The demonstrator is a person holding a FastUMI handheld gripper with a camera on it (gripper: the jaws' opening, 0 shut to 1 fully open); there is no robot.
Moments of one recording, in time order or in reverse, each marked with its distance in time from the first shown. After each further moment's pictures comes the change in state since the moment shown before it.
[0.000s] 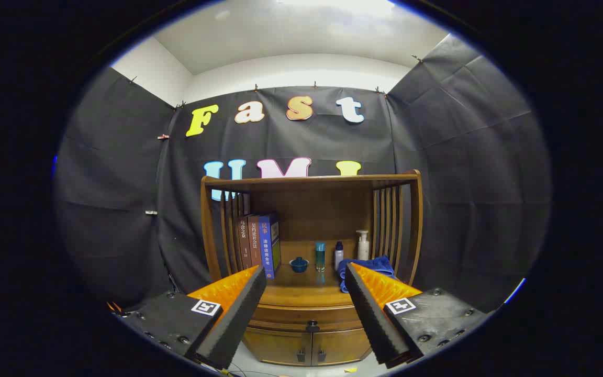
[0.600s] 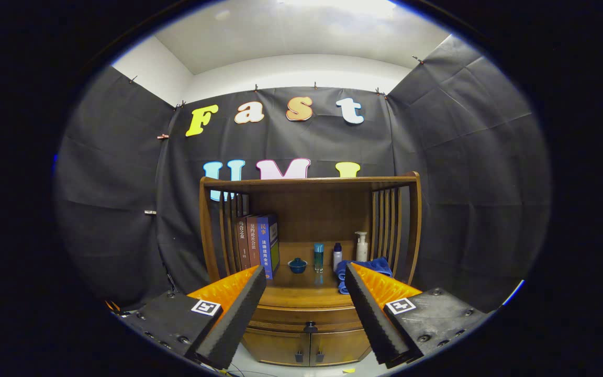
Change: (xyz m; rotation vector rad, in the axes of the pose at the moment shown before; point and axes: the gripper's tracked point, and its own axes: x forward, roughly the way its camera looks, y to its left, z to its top) arm -0.001 -0.002 0.002 0.000 -0.006 -0.005
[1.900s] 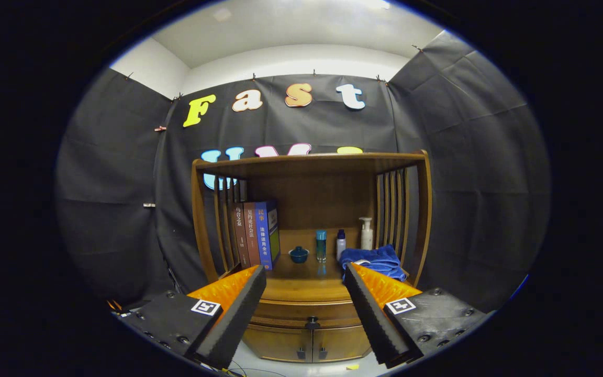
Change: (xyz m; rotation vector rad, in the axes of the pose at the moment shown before) arm 0.035 0.000 -0.049 0.023 0.082 0.011
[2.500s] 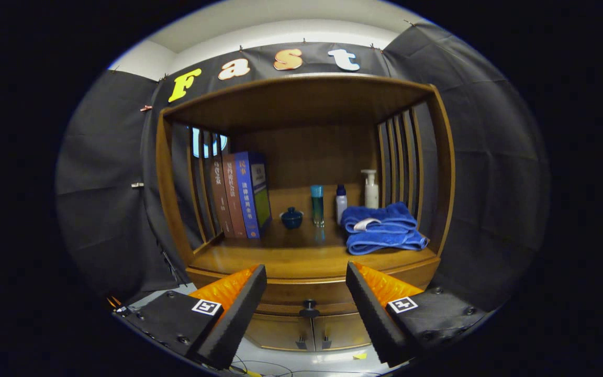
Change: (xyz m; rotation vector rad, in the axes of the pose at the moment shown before) arm 0.073 -0.019 -0.123 0.035 0.183 -0.021
